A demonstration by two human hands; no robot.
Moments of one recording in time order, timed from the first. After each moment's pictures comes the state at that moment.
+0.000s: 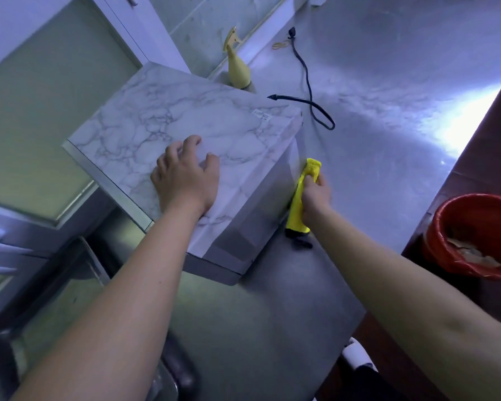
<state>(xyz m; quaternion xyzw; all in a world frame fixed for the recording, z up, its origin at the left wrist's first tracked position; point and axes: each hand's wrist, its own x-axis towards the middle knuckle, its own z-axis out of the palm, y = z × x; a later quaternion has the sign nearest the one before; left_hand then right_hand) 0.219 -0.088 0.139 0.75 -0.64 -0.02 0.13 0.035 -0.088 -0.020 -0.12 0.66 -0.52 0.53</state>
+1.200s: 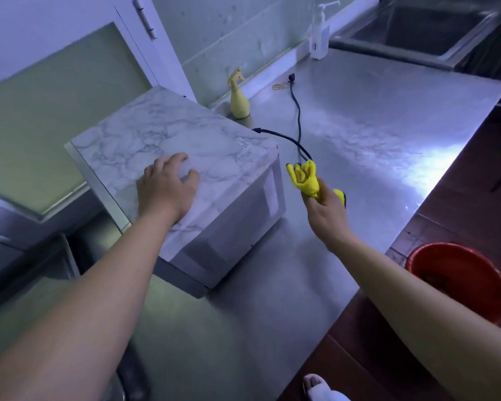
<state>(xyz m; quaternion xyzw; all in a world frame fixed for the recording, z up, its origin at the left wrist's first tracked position) 0.216 -0.087 0.144 0.76 -0.63 -0.01 0.14 -0.059 -0.044 0.051 -0.48 0.63 -0.46 0.40</state>
